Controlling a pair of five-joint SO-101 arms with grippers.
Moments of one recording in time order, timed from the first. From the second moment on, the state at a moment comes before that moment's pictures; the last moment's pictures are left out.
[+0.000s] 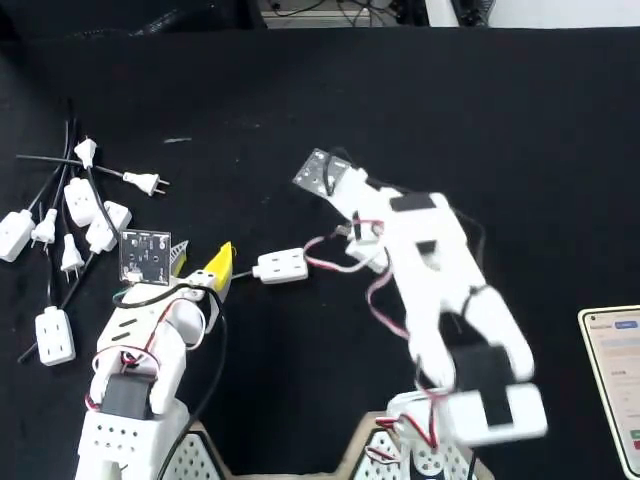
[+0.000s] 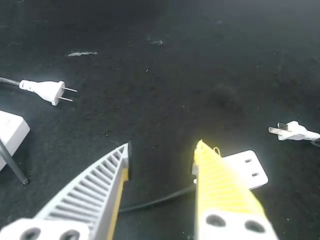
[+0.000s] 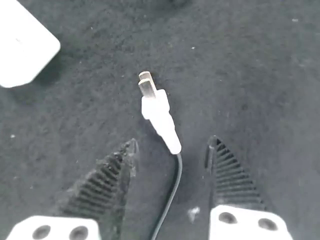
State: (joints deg) left arm 3.2 -104.0 96.0 40.0 3.6; right arm -8.3 -1.9 34.5 50.0 50.0
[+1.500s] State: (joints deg) left arm -0.1 -104.0 95.9 40.0 3.6; right arm -36.1 -23.3 46.1 43.3 24.7
